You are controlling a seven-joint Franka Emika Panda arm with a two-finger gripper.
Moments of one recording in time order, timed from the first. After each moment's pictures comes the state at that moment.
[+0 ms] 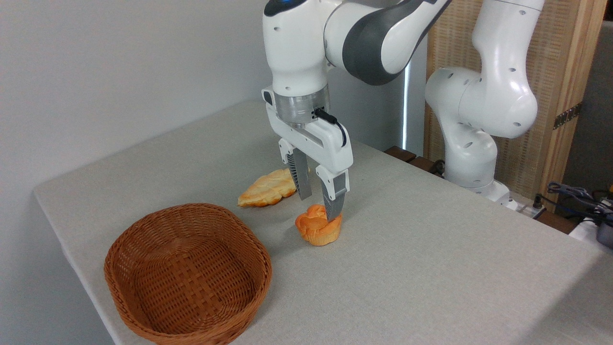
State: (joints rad) arm -0.13 -0.38 0.01 -2.42 -0.05 2.00 0.77
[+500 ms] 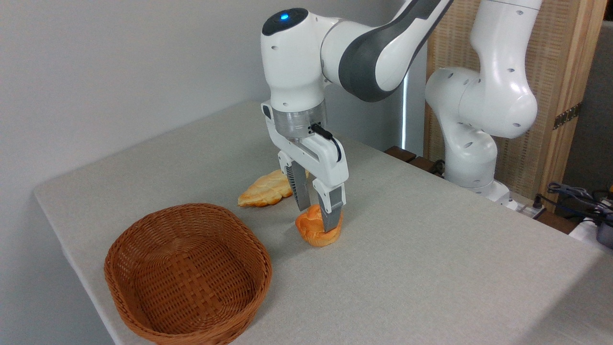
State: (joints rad) arm -0.13 -0.34 0.00 -2.45 -0.04 2.07 0.79
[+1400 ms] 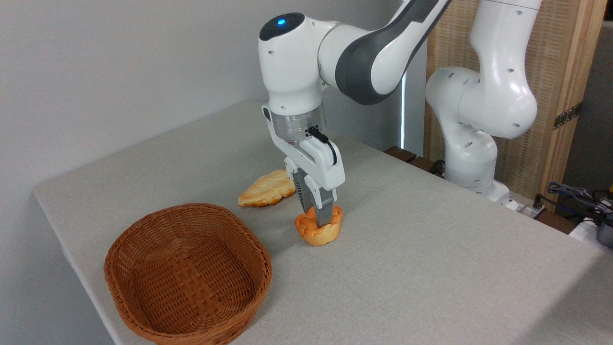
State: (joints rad) arm -0.14 -0.33 0.00 -2.45 -0.04 2.07 0.82
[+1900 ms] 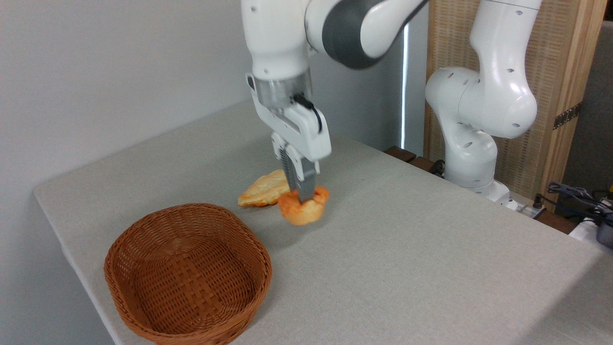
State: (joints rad) arm -0.14 -0.33 0.00 -2.27 -0.04 1.94 0.82
